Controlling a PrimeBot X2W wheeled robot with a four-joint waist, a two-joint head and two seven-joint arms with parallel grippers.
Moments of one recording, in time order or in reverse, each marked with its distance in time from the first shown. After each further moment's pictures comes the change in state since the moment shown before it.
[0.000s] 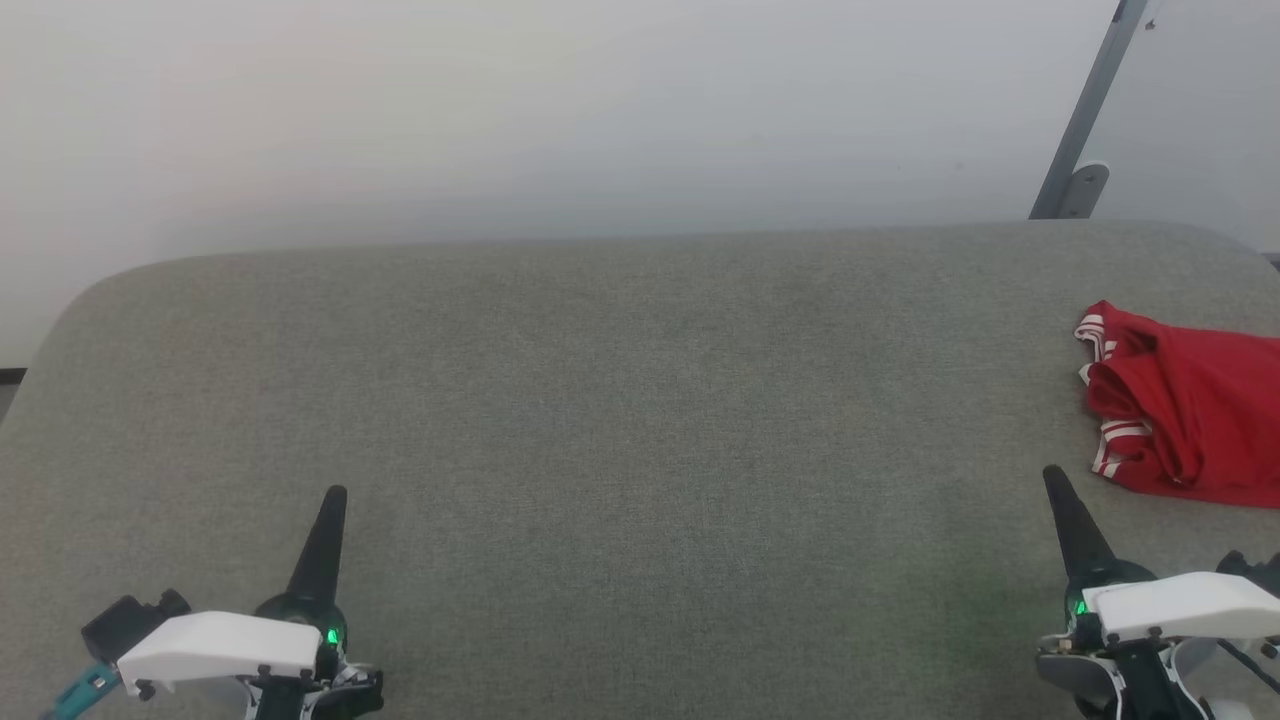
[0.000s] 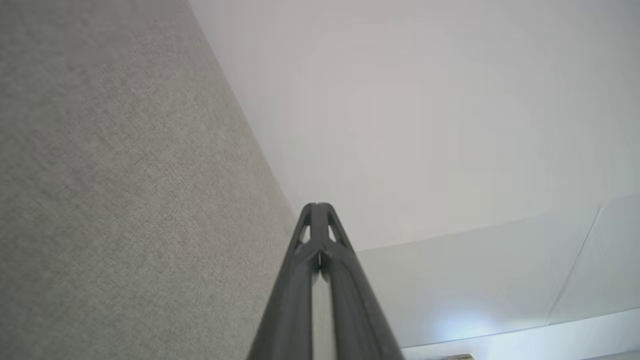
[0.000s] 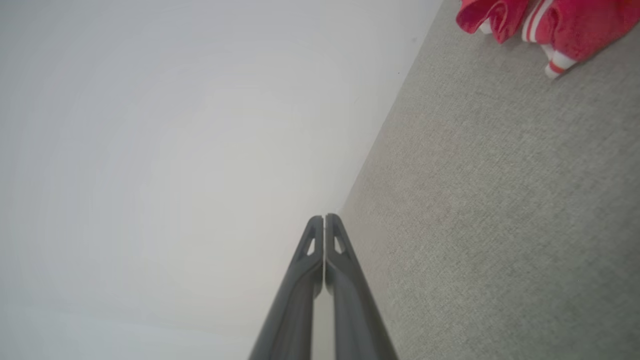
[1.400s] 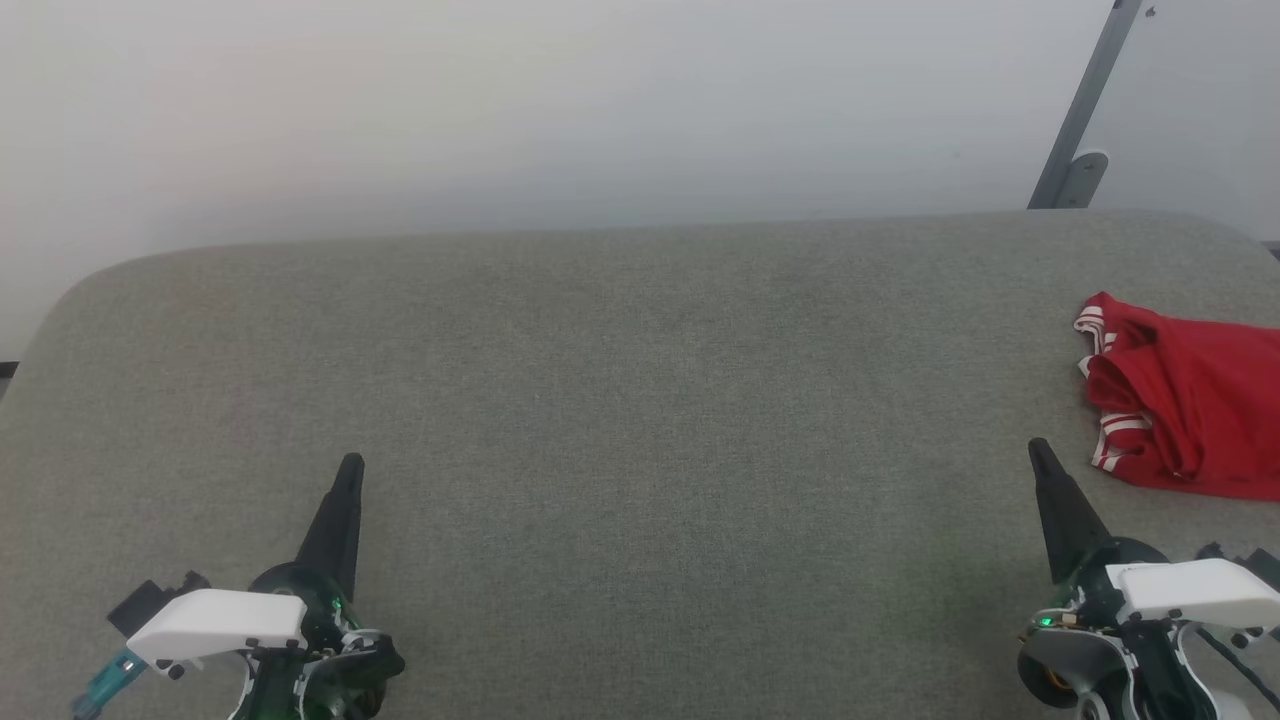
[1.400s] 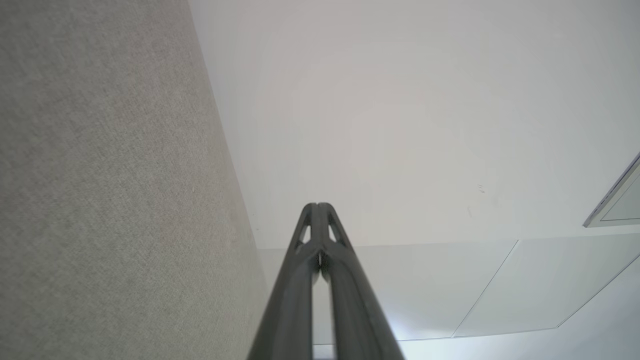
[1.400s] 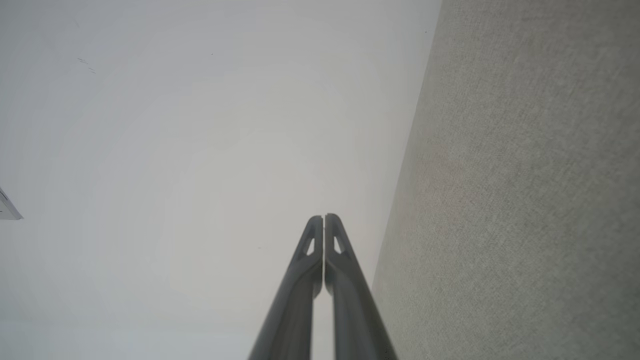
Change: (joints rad) left arm -0.051 -0.040 0.022 0.007 -0.241 0.000 0.077; right arm -0.024 0.032 -0.011 -0.030 0.286 0.000 0.080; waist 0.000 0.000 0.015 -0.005
